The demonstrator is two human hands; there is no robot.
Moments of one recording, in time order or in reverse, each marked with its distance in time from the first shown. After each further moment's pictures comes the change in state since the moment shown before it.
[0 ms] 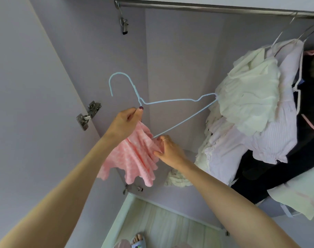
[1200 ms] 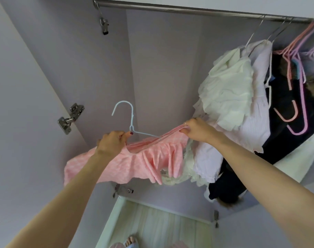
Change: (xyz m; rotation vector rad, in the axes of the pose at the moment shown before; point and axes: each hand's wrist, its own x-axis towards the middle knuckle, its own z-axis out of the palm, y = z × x) left_hand -0.015 -0.044 0.022 0.485 -0.185 -0.181; right_hand -0.010 0.062 -0.121 -0.293 0.041 0.038
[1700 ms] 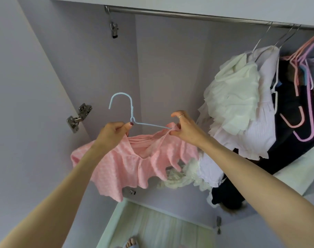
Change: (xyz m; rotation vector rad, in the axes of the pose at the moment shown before) left_hand -0.005 0.007 -0.030 -0.359 0.116 0.053; right_hand 0.009 -0.039 0.009 0.322 0.120 -0.118
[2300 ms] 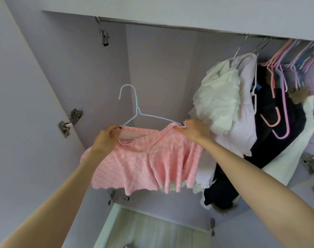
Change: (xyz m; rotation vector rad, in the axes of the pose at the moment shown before) left_hand 0.001 -0.002 0.017 0.039 0.060 -0.045; right_hand -0.019 0.010 -0.035 -0.286 0.105 0.415
